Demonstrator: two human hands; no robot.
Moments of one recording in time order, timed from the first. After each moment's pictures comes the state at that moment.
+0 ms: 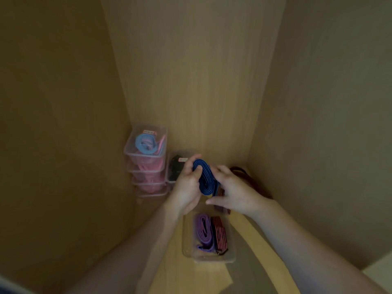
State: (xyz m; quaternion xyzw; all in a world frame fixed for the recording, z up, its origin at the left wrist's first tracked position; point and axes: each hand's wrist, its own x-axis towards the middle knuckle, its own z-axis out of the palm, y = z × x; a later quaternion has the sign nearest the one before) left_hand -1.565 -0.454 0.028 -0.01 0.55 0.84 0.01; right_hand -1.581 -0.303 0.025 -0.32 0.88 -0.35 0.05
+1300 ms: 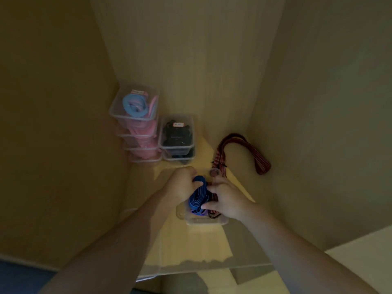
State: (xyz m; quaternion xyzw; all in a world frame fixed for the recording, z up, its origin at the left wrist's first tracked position) left_hand -1.547 -0.465 -0.060 0.00 0.94 0.33 0.03; right_hand -1.546 -0.296 -0.073 -0.27 0.93 -0.22 0.12
